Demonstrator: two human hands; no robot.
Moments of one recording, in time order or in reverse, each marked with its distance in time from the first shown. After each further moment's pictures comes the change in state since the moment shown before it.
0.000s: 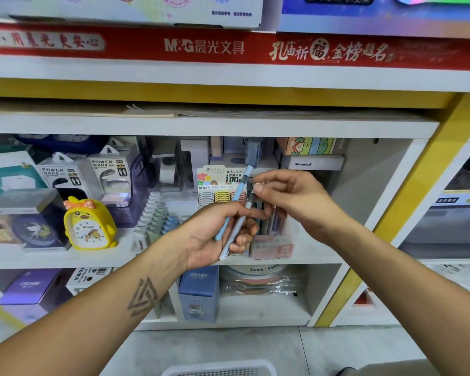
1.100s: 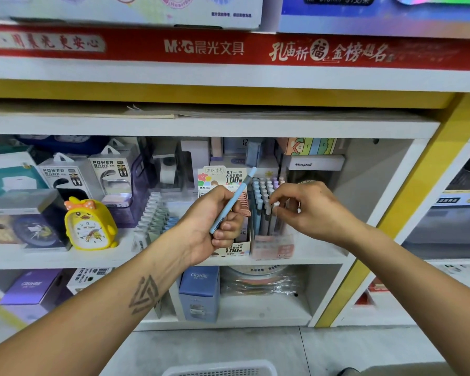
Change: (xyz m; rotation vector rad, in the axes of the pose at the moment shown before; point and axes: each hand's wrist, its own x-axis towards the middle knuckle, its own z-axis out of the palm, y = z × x) left_hand 0.006 0.004 -0.009 0.018 0.238 0.056; right_hand -0.003 0.020 -0.035 -0.941 -0.056 -0.375
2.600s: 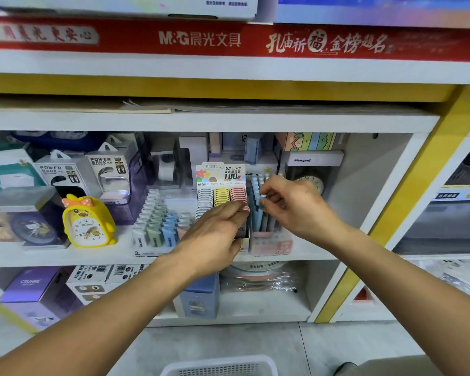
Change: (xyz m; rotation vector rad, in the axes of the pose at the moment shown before) left_hand 0.004 -0.038 -0.015 1.693 0.118 0.695; right_hand 0.004 -0.015 0.022 0.108 0.119 -0.031
